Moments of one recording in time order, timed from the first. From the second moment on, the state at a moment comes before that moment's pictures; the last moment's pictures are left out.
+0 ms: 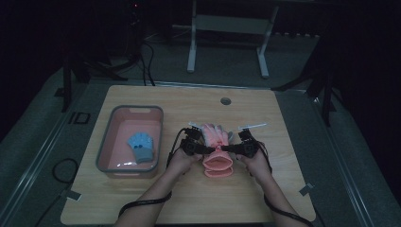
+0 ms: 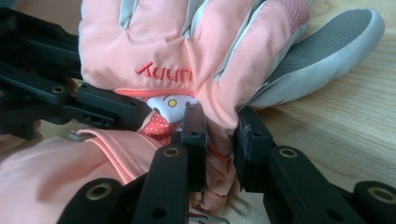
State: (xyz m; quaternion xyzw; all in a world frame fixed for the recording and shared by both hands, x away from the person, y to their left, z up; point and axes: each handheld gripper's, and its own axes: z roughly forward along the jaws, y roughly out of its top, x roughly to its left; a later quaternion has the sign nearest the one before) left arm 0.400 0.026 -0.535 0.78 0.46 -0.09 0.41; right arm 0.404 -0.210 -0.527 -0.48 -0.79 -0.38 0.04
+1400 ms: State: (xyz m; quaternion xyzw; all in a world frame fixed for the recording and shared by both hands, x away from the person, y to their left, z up) left arm 0.378 0.175 -0.399 0.79 0.45 0.00 0.41; right arm 0.405 -0.070 -0.415 -0.40 -0.79 -0.46 0.03
